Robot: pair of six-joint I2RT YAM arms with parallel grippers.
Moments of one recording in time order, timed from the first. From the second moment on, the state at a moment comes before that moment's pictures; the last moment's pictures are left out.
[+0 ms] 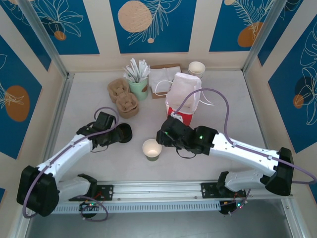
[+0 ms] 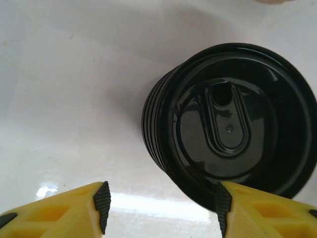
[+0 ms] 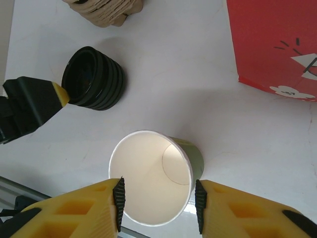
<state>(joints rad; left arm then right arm) -0.40 1.15 0.71 -0.67 -0.05 -0.71 1.08 1.21 1.08 -0.77 0.24 1.02</state>
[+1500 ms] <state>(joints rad) -0.39 1.33 0.81 -0.60 -0.06 -0.67 1.03 1.17 1.11 -0.84 0.24 1.01</state>
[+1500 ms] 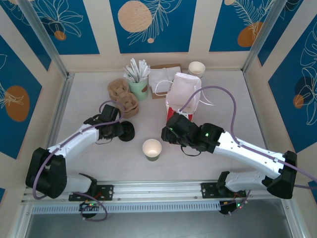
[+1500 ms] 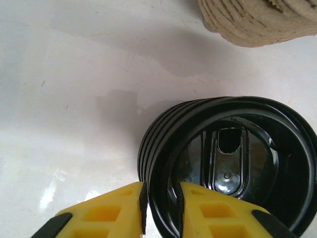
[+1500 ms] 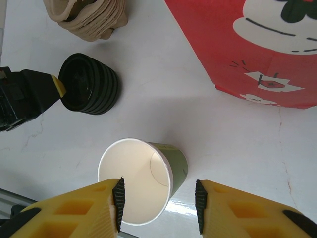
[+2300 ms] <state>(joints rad) -0.39 1.38 0.90 -0.68 -0.11 -0.60 1.02 1.15 1.10 -0.84 0.24 1.01</state>
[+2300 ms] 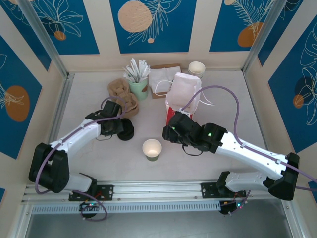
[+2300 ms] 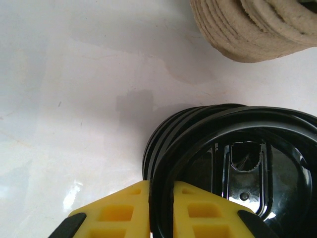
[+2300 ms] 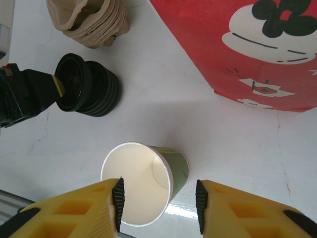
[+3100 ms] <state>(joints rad) -0.51 1.12 1.10 -0.95 -0.11 -0.57 1.10 1.25 1.30 -0.78 0.17 0.98</state>
